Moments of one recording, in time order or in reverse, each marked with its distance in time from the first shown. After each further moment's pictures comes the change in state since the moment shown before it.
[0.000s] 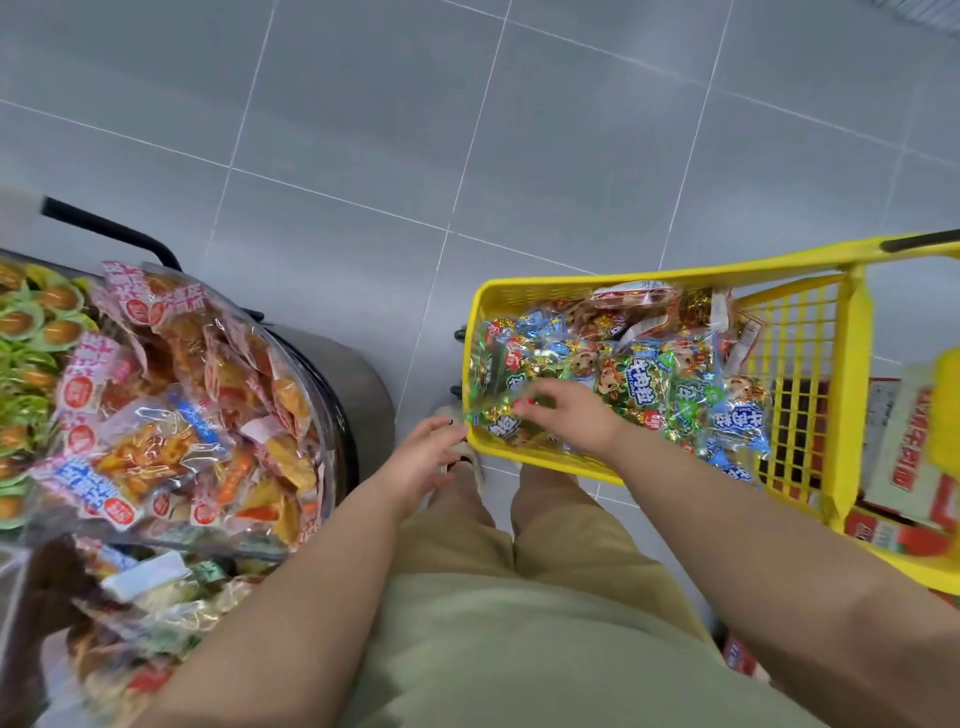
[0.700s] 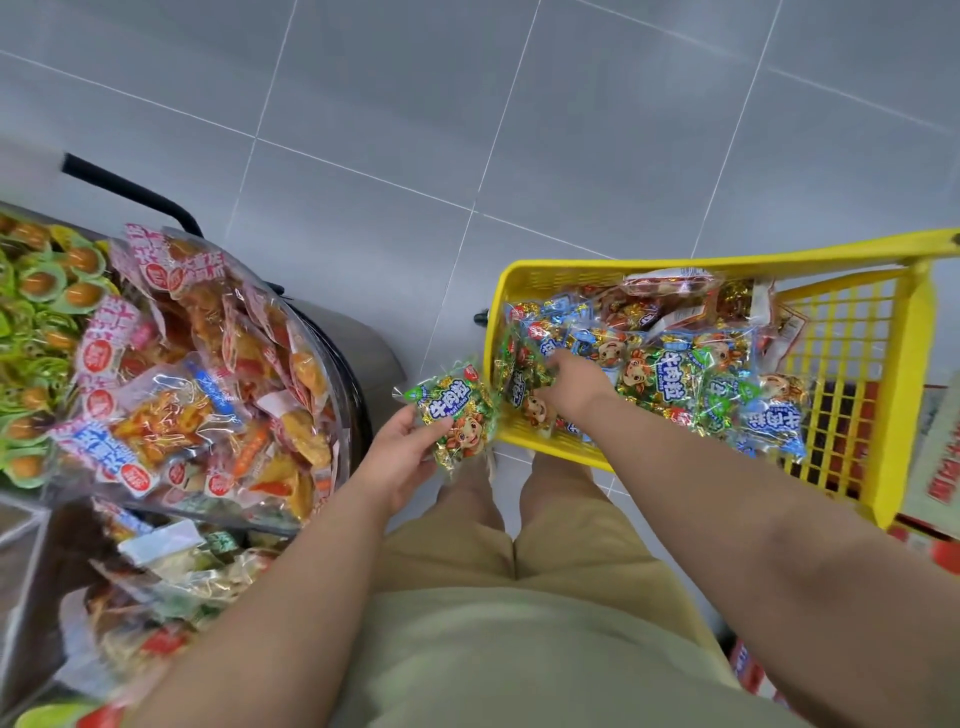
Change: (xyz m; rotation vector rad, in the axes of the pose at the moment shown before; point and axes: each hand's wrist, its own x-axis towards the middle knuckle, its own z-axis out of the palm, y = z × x) left_hand -0.004 -0.019 -0.035 -0.219 0.026 0.099; right_hand 0.053 0.015 0.022 -0.309 0.106 0.263
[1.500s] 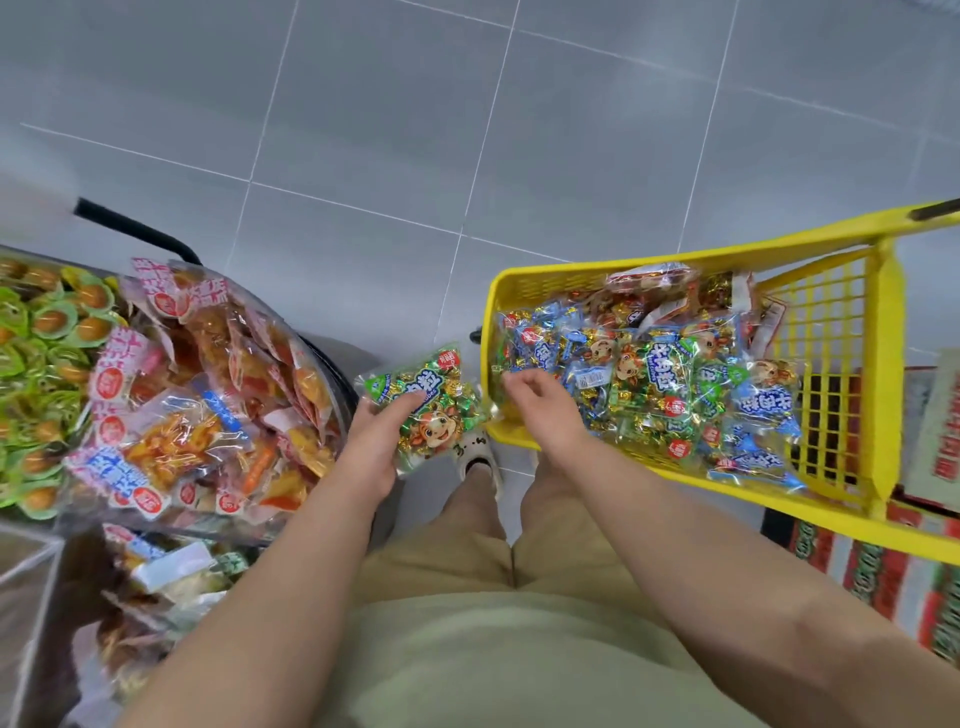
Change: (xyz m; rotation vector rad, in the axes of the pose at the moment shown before) left_hand -0.010 0.037 -0.005 -0.063 0.187 0.086; right_hand -0.048 -0.029 0.035 0.798 0.109 -0.015
